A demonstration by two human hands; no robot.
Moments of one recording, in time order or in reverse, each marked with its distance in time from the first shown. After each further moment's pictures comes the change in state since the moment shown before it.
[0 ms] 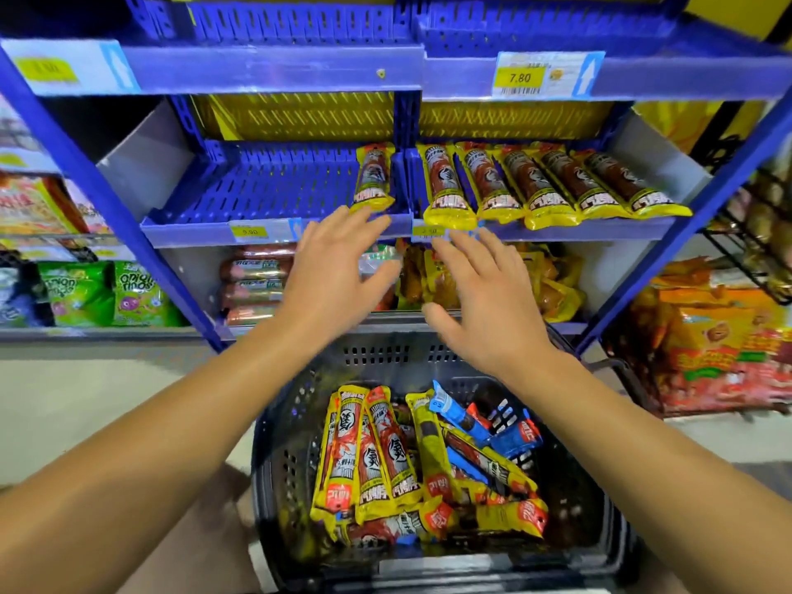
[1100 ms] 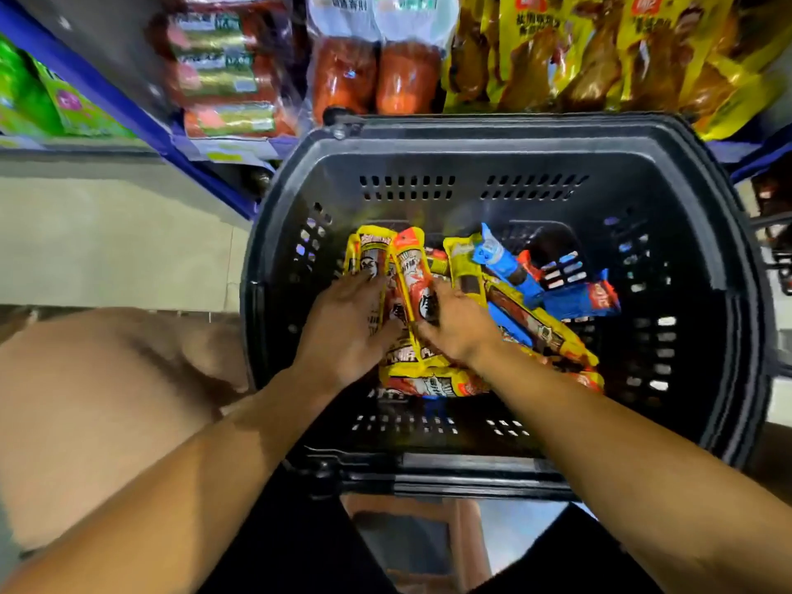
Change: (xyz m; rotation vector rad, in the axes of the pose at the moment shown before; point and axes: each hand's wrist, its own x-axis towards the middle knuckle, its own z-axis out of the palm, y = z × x) left_hand -0.173 -0.083 0.165 -0.027 -0.575 -0.423; right_hand -0.107 -0.001 0.265 0.336 -0.878 0.349
